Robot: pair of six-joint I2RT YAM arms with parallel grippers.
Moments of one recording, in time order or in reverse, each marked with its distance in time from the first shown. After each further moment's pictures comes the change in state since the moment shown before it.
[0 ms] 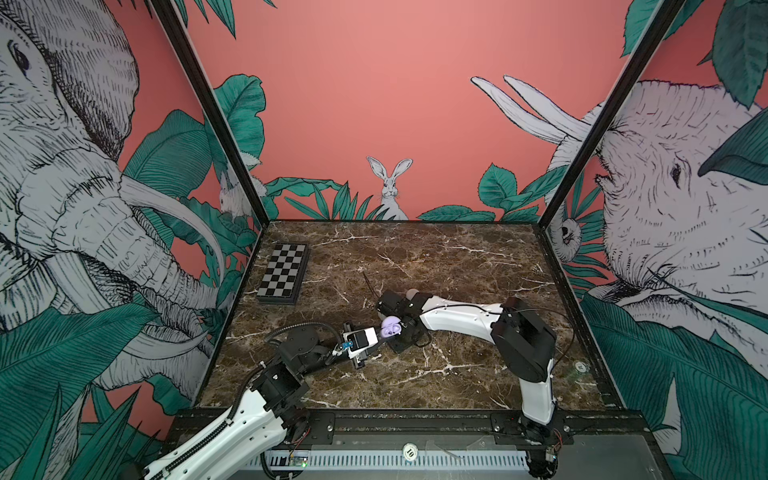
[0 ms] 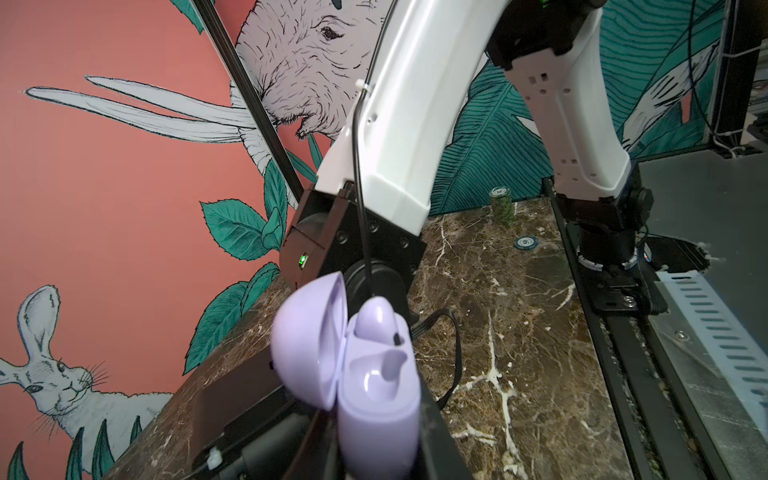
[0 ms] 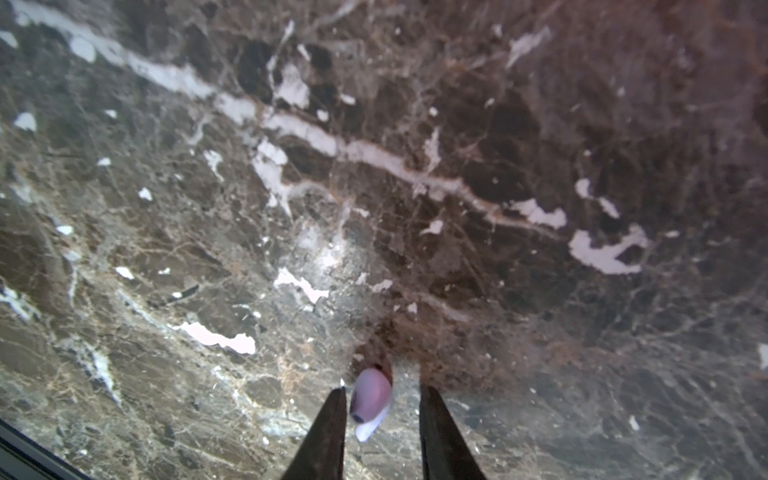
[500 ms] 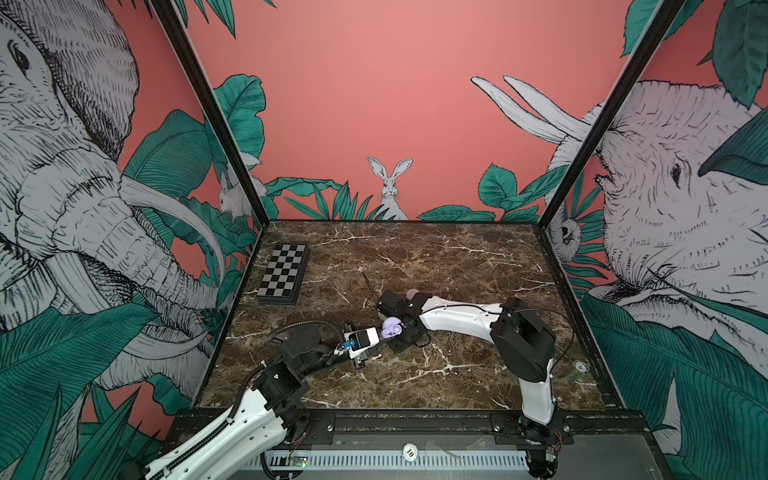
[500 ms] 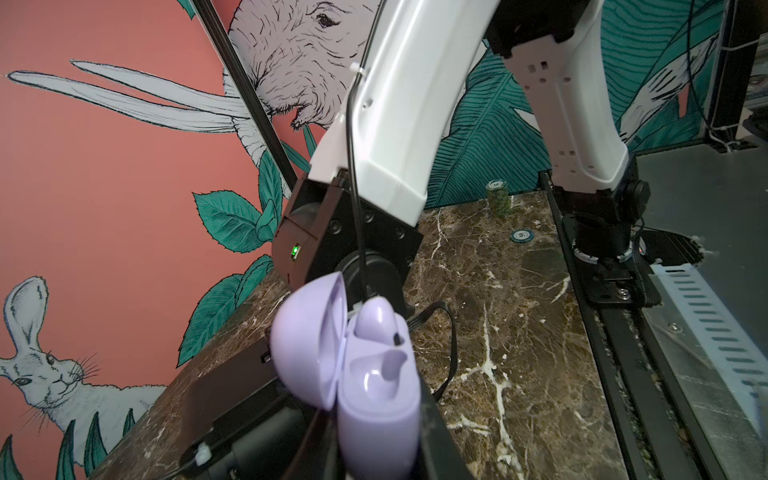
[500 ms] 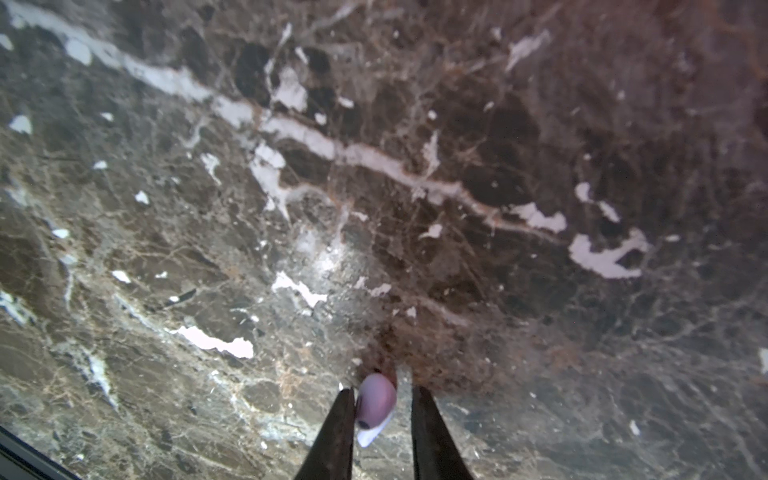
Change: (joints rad) left arm 0.000 0.005 0.000 -0.017 0.002 0.000; right arm 0.000 0.003 0.000 0.006 0.002 0.000
